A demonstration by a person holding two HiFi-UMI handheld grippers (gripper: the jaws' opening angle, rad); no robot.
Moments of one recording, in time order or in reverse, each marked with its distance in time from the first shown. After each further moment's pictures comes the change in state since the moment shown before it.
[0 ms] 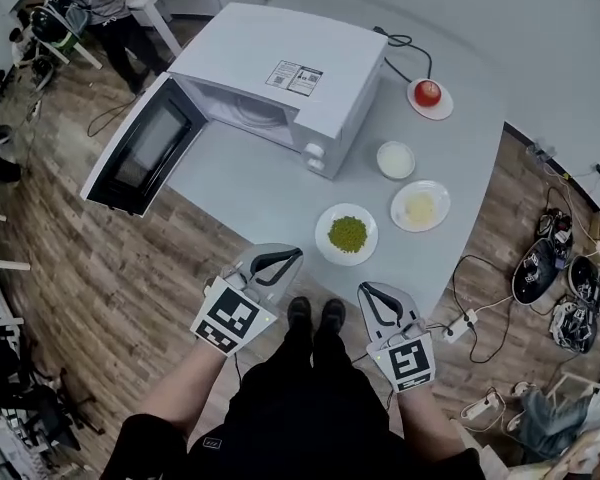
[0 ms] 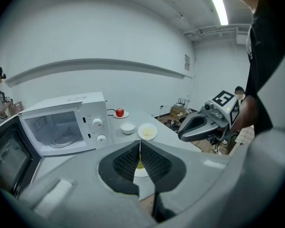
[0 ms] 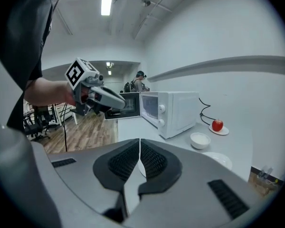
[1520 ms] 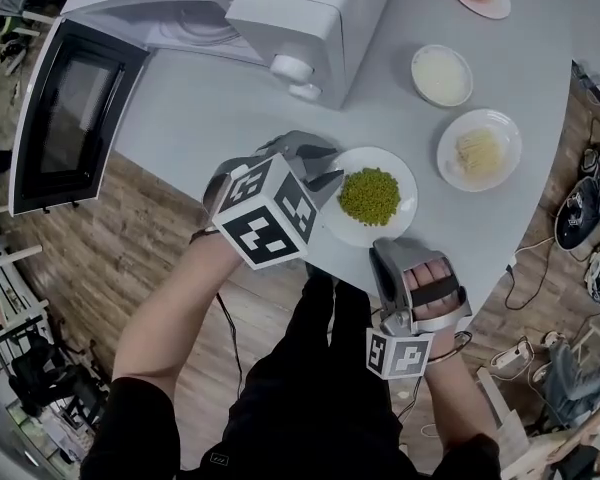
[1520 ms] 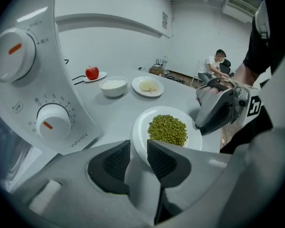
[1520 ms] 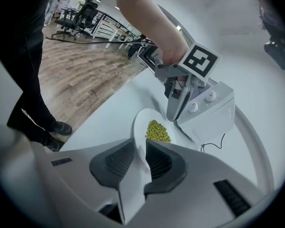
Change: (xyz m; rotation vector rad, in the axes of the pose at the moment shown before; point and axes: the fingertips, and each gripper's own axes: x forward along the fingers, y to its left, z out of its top) left arm 0.190 0.052 -0.112 0.273 0.433 -0.274; right arm 0.099 -0.017 -0.142 -0.961 0.361 -0.064
